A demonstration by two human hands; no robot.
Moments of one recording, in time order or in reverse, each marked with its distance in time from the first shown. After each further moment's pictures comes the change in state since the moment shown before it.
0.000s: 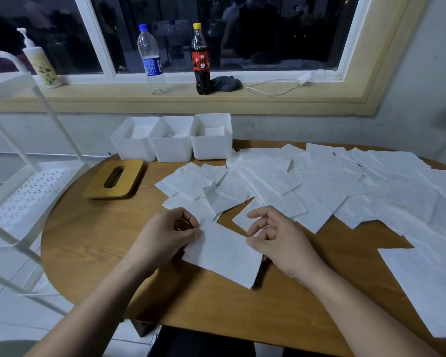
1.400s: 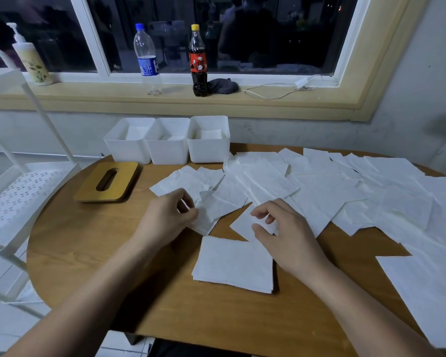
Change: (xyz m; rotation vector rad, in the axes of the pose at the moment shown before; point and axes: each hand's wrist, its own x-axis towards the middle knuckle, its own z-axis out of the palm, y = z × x) left_hand 0.061 0.000 0.001 0.281 0.129 0.208; right_hand 0.014 -0.004 -0.014 -0.462 0.187 -0.231
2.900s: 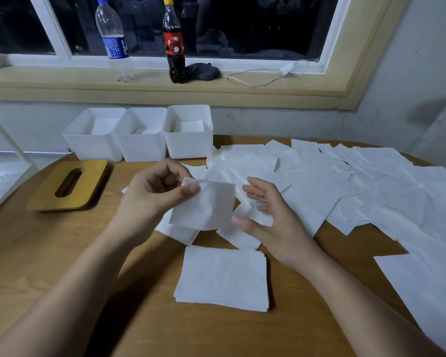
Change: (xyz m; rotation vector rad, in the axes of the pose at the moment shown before) left_hand 0.027 0.023 -0.007 -0.975 -0.105 0.283; right_hand 0.030 0.008 -0.001 0.310 -0.099 0.132
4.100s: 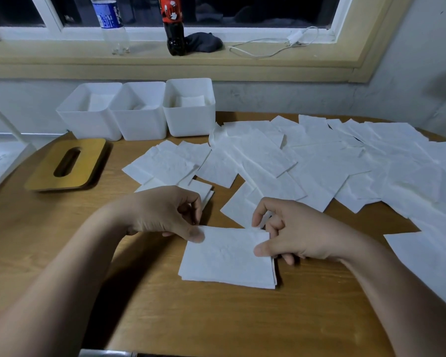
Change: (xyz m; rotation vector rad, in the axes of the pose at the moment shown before) left_hand 0.001 -0.007 -0.014 0.608 -0.696 -0.658; right_hand -0.022 -0.014 -0.033 -0.150 -0.519 0.291
